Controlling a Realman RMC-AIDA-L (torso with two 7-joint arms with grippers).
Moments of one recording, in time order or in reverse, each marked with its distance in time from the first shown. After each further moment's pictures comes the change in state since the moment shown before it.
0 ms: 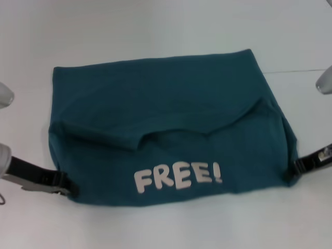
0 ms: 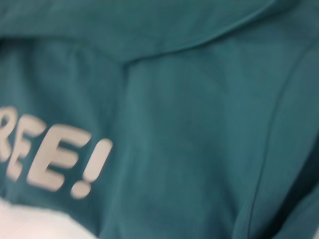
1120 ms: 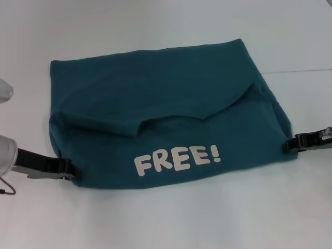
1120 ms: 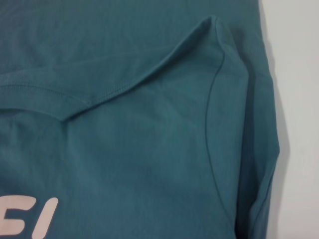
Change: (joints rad) left arm 0.002 -0.030 -0.040 -0.015 -0.011 -0.140 0.007; right arm -0.014 0.025 0.085 0.032 0.002 0.251 0.064
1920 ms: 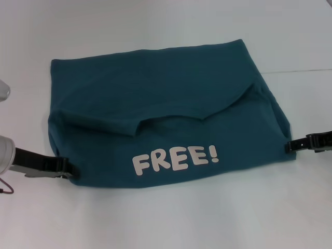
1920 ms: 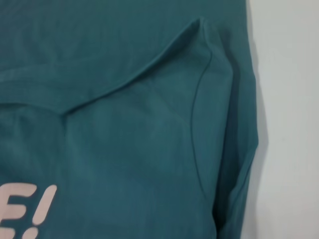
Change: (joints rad) left arm 0.004 0.004 -0.003 0.000 -0.002 -0.012 0.000; right arm -0.047 0.004 0.002 -0.121 0.007 -0.098 0.011
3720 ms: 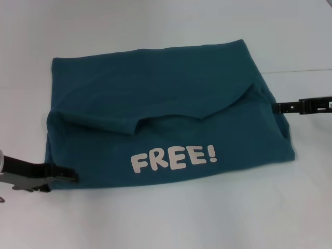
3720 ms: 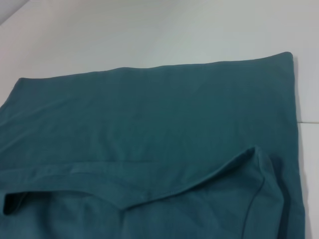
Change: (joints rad) left arm 0.032 0.011 -0.010 -0.010 0.032 -0.021 -0.138; right arm -0.041 -0.008 0.010 -0.030 0.309 0.096 -0.256
